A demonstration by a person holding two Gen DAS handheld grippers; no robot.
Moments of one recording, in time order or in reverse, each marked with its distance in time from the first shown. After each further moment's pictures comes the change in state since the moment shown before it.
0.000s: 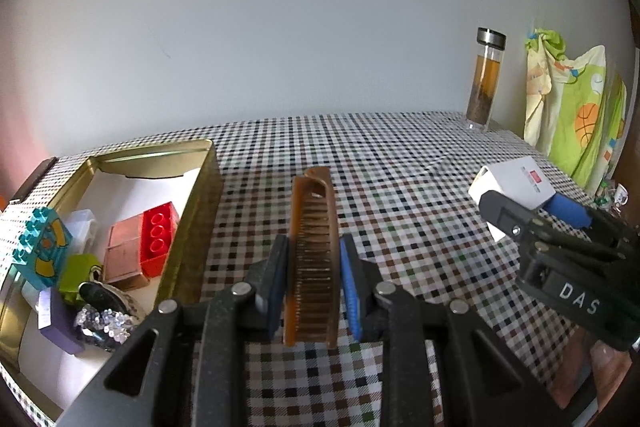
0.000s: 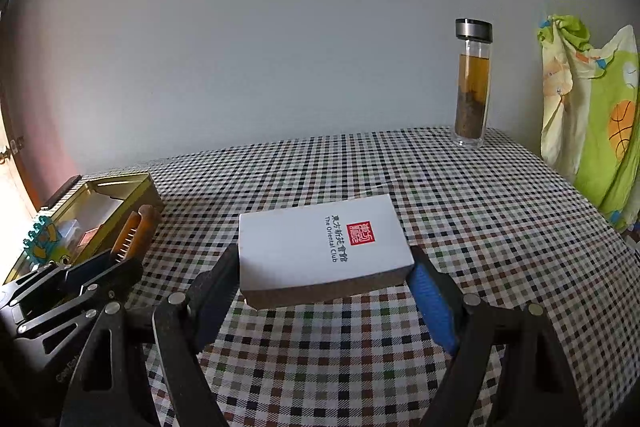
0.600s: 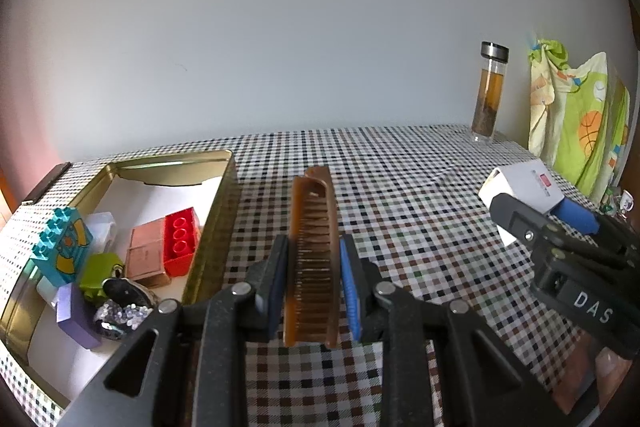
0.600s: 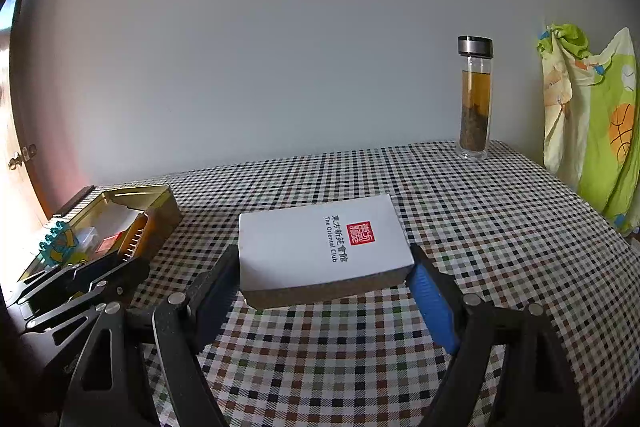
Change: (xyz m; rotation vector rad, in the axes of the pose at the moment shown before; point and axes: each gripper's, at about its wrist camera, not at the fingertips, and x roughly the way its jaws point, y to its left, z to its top) left arm -0.019 0.007 -0.007 -0.007 -0.059 0.036; right arm -0.018 0.006 -0.004 0.003 -0.068 0.031
